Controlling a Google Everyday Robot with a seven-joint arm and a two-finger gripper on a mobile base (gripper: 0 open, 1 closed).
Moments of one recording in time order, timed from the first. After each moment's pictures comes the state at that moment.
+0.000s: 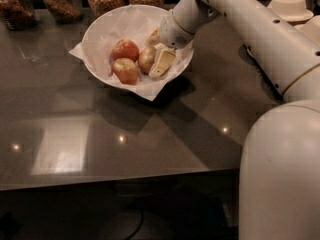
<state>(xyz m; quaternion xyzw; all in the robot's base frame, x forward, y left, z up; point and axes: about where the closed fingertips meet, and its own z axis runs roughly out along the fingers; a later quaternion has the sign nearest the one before) 0.700 0.005 0.868 -0.73 0.60 0.12 0.30</state>
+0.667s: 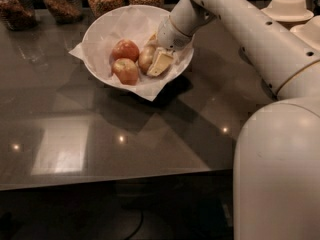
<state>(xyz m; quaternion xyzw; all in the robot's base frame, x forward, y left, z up) 0.702 0.009 0.857 -0.74 0.60 0.12 0.29</state>
